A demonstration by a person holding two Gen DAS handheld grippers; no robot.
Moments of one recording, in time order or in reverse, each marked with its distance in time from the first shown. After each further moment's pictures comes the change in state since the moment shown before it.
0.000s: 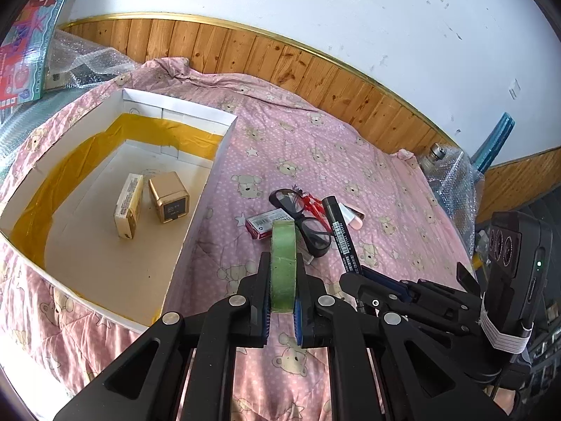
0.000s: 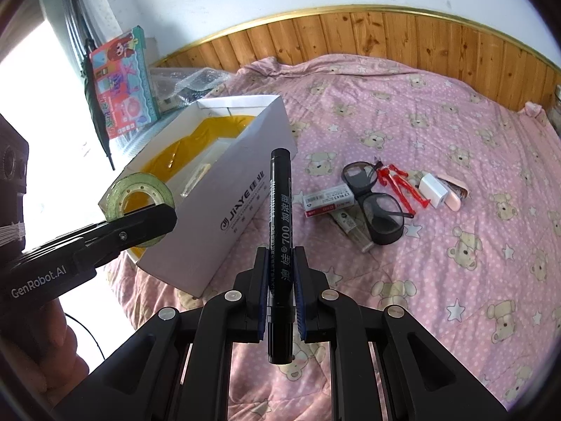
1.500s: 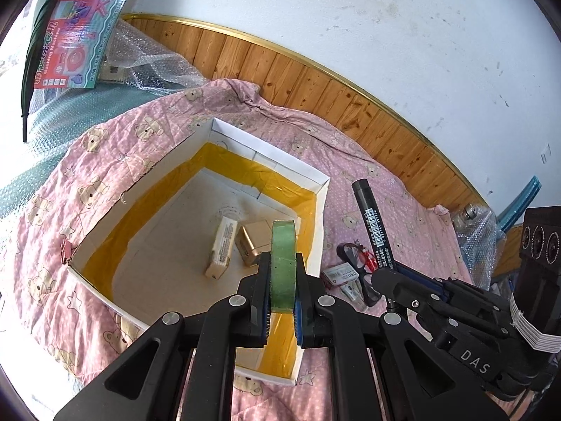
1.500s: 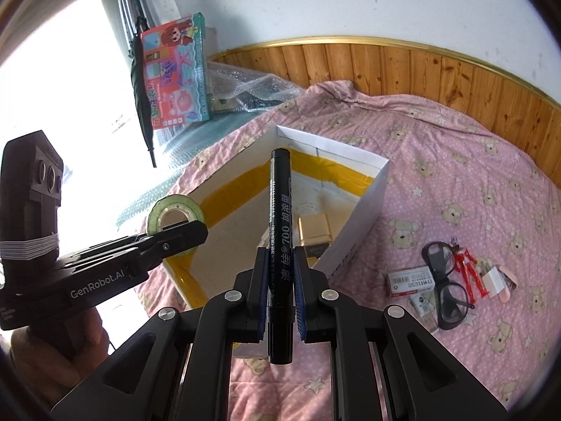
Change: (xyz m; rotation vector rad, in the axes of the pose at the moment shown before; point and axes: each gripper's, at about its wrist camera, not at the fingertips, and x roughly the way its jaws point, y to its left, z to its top) left arm -0.040 0.110 0.049 -0.167 -0.095 0.087; right arm 0.032 0.111 0.081 -0.185 -0.008 0.112
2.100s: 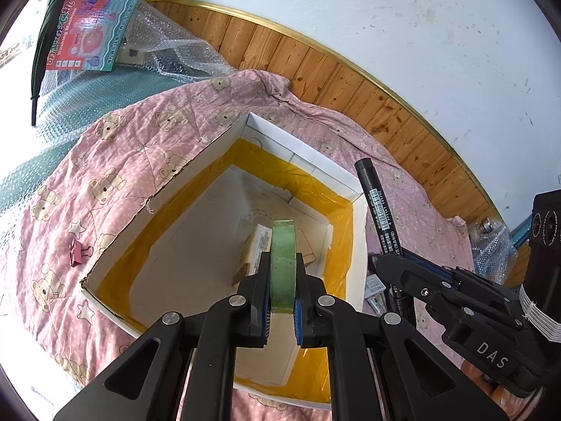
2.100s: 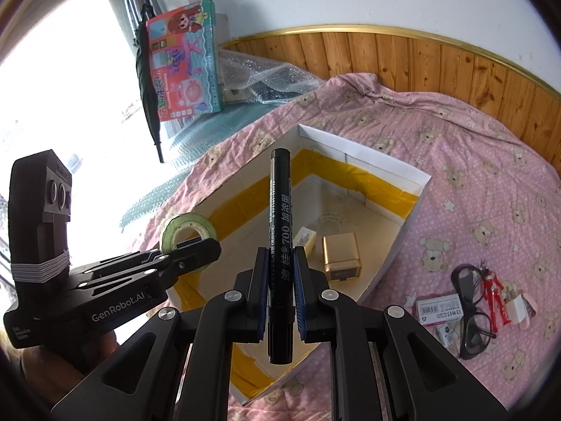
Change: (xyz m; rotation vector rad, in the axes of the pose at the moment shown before) left arm 0.027 0.042 0.018 -0.066 0.040 0.047; right arm 0.054 0.012 0.032 -0.018 0.056 0.051
